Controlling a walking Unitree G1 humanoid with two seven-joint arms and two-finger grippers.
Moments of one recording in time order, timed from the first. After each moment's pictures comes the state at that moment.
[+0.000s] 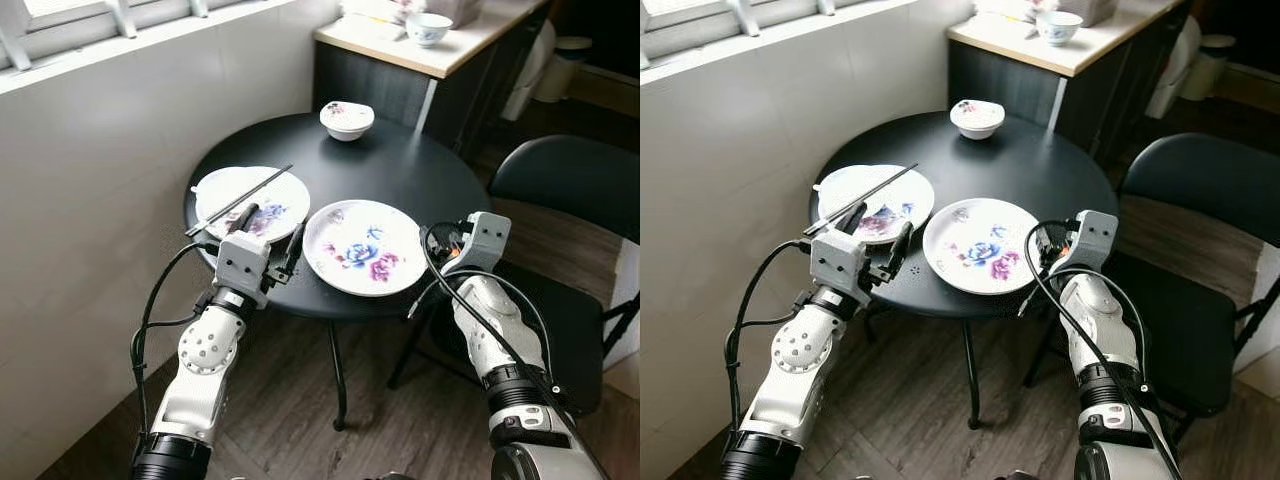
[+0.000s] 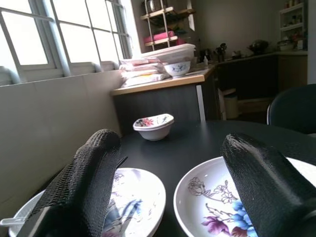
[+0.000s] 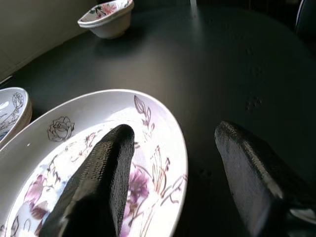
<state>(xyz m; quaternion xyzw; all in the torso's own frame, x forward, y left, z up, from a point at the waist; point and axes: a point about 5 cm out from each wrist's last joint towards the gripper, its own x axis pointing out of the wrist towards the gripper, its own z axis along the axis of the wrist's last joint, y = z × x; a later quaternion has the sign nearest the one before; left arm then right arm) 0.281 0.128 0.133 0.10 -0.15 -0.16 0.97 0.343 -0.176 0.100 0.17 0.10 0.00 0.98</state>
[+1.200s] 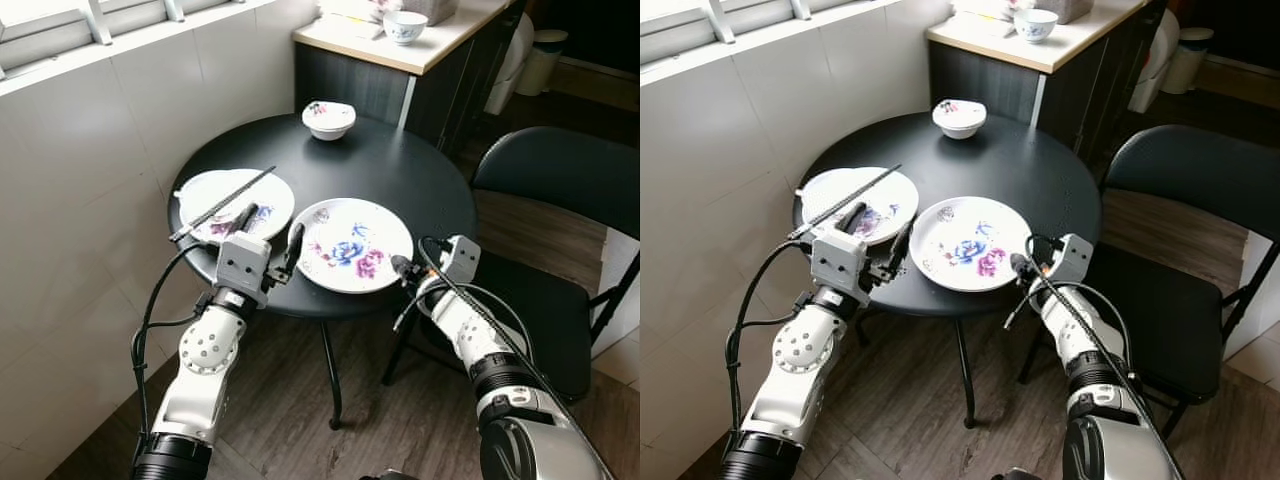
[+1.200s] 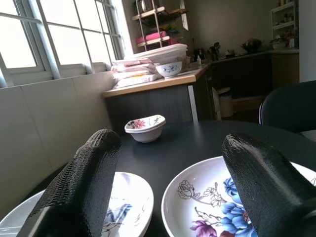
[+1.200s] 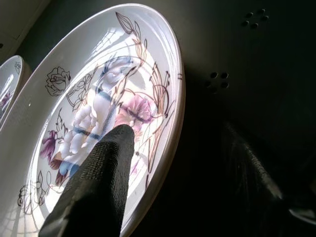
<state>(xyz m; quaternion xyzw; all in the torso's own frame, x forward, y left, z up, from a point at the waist) 0.281 0.128 0.132 0.10 -0.15 -0.15 0.97 0.345 -0.155 0.068 0.29 0.22 0.03 0.93</state>
